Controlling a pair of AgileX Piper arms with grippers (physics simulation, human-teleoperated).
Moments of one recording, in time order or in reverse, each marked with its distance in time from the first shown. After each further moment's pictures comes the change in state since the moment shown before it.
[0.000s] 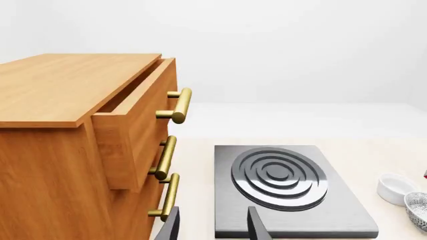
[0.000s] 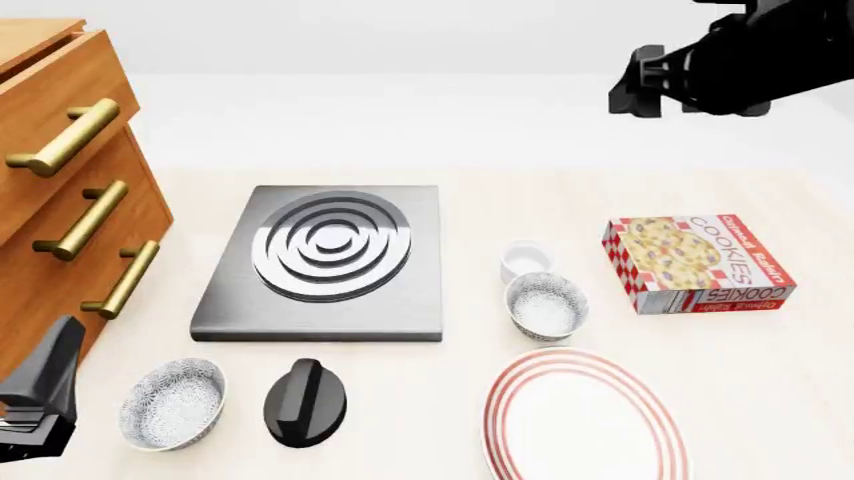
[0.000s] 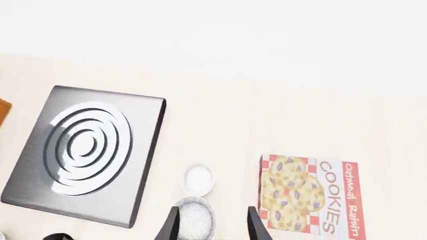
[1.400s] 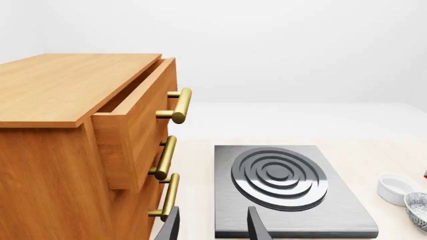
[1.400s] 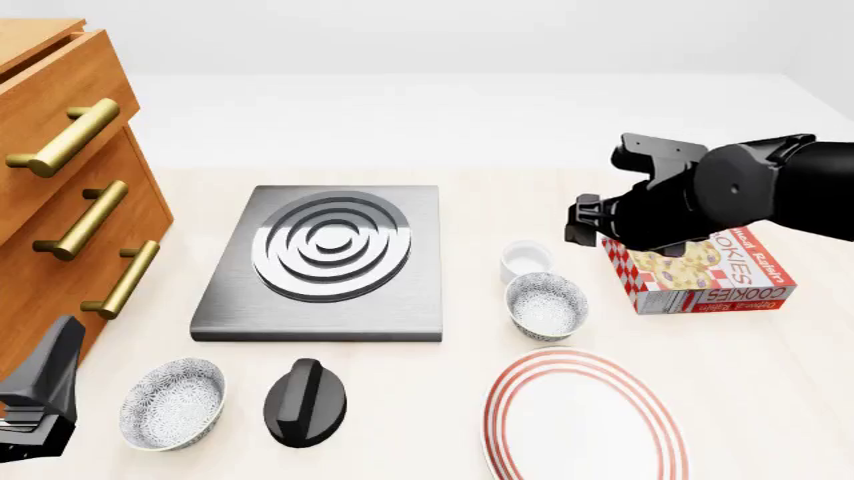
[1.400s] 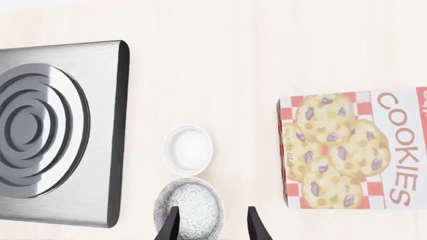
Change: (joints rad) left arm 0.000 0.000 0.000 0.000 0.000; right arm 0.018 0.182 0.355 -0.304 0.199
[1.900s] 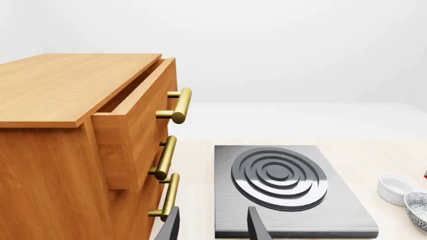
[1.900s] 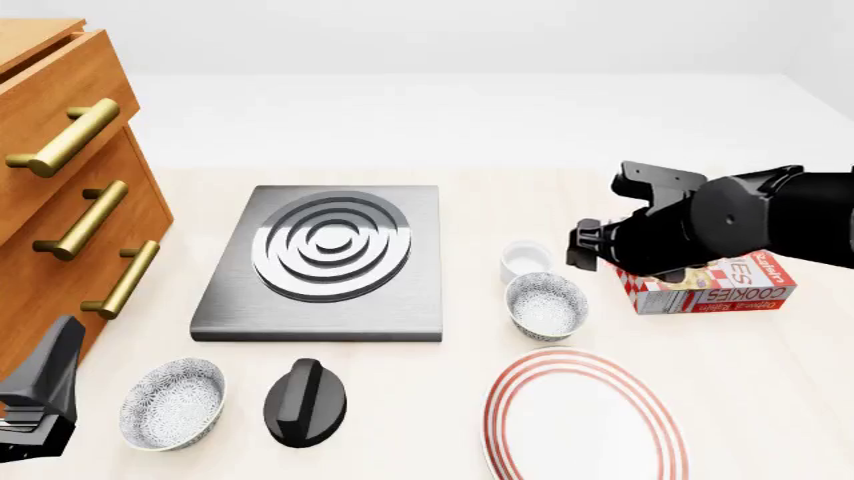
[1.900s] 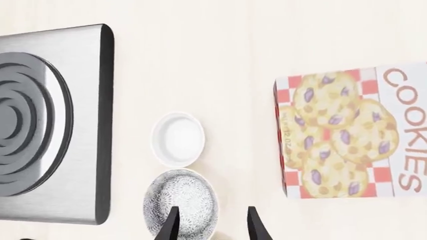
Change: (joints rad) left arm 0.000 0.000 0.000 0.000 0.000; right arm -0.003 0.008 0.089 -0.062 0.027
